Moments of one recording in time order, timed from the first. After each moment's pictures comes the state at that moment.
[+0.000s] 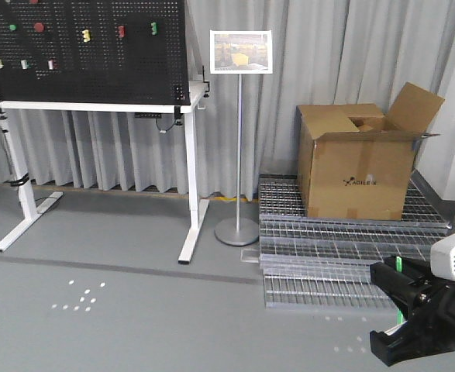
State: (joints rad) left arm -0.26 0.65 -0.42 -0.06 -0.16 0.08; right arm 0.27 1.03 -0.65 -0.94 -0.14 0.81
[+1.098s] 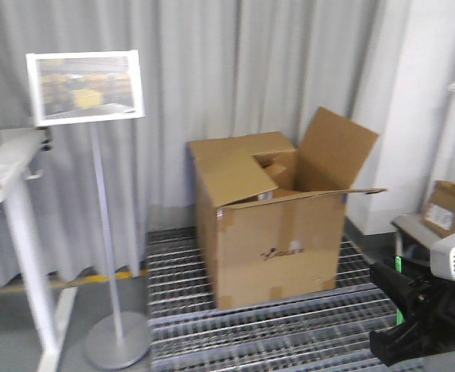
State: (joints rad) left arm -0.26 0.65 -0.42 -0.06 -0.16 0.08; right arm 0.27 1.03 -0.65 -0.94 -0.14 0.81
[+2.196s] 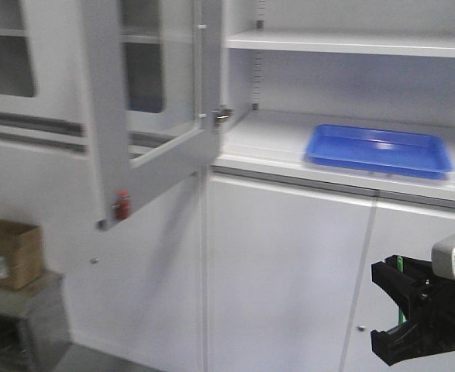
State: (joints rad) left arm -0.26 0.65 -0.42 -0.07 -0.16 0.08; right arm 0.27 1.03 -0.65 -0.94 -0.14 0.81
